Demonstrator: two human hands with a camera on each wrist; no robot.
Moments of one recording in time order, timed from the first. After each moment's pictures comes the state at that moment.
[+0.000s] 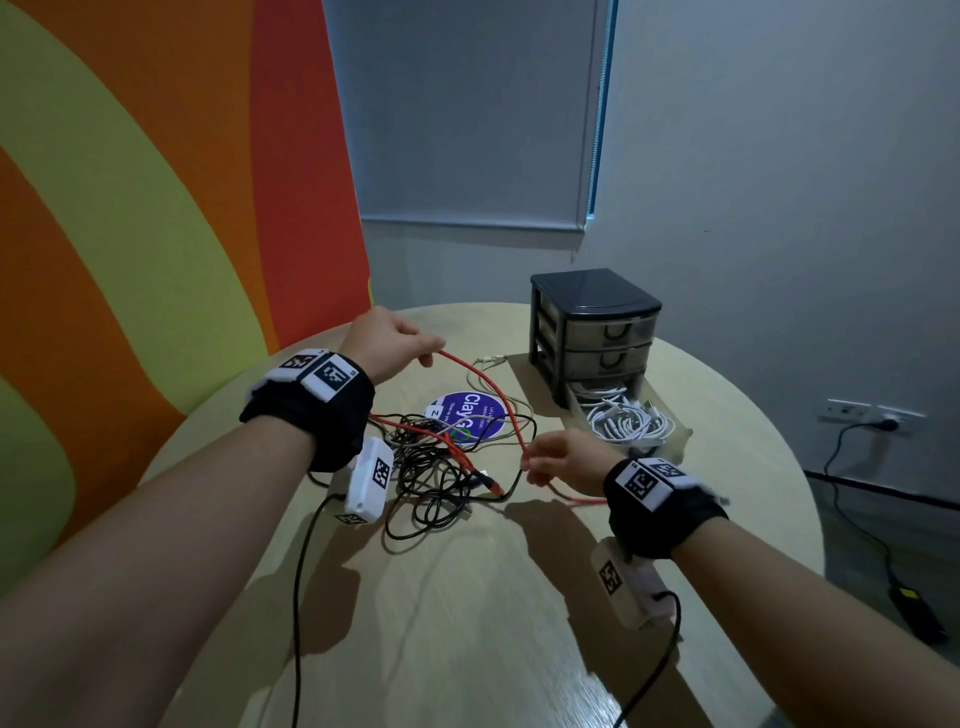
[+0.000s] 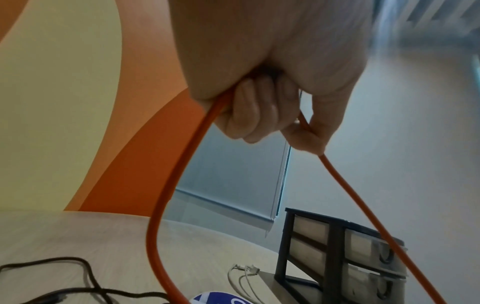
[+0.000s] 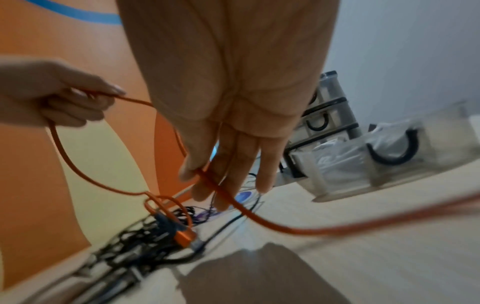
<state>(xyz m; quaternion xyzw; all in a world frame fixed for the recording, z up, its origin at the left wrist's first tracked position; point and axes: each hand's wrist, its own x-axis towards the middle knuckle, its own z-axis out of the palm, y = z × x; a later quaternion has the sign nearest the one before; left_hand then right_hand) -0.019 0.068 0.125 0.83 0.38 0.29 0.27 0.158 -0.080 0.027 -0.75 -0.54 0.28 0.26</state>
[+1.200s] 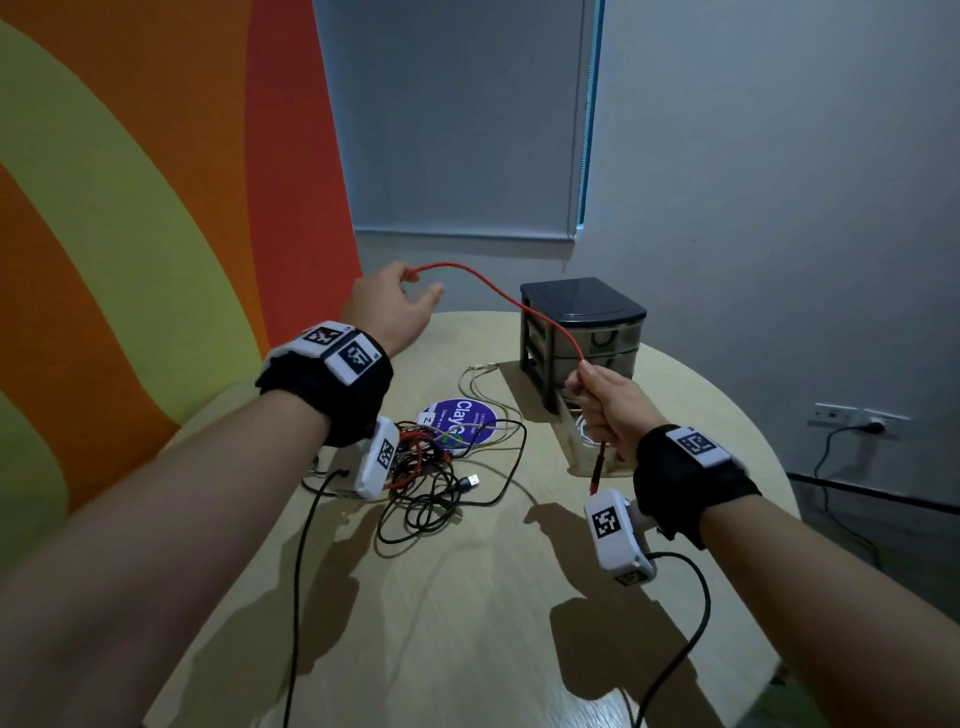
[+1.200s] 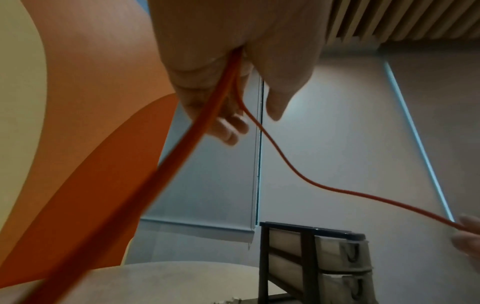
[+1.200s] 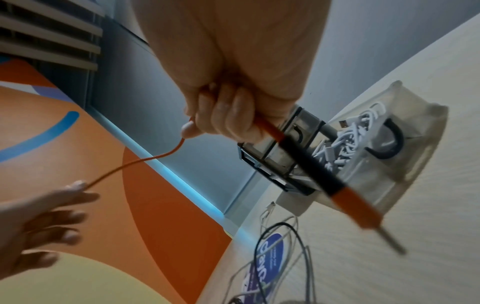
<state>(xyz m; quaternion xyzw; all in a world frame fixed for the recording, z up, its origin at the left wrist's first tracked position) 0.005 0.064 0.156 0.81 0.41 0.40 0.12 0.185 -0.099 0.068 -0.59 -0.34 0.36 0.64</state>
